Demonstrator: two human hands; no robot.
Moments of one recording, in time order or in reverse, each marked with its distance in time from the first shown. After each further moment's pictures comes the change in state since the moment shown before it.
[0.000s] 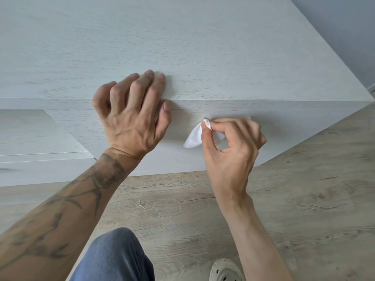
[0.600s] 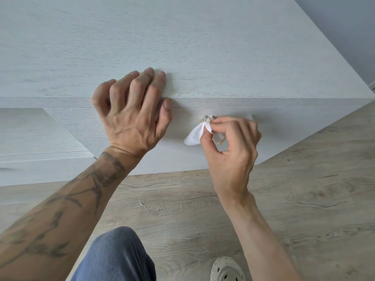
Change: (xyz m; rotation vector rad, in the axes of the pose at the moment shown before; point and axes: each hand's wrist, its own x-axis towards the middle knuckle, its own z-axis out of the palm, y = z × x) left_hand -0.002 -0.001 0.004 -0.004 0.030 0.012; right_hand -0.004 0.013 0.003 0.043 -0.005 -0.110
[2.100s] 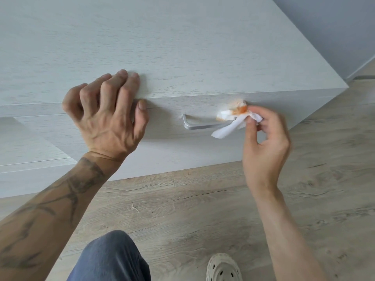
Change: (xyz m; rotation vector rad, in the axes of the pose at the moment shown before) left_hand 0.002 0.000 -0.006 -0.042 -0.030 0.001; right_hand 0.017 0.065 -0.055 0.072 0.028 0.257
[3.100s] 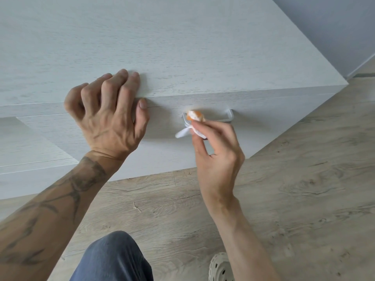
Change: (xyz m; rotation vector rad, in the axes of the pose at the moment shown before) left_hand 0.000 0.002 -0.002 -0.020 -0.013 -0.024; right_hand -0.048 -0.057 0.047 0.072 -0.015 -0.082
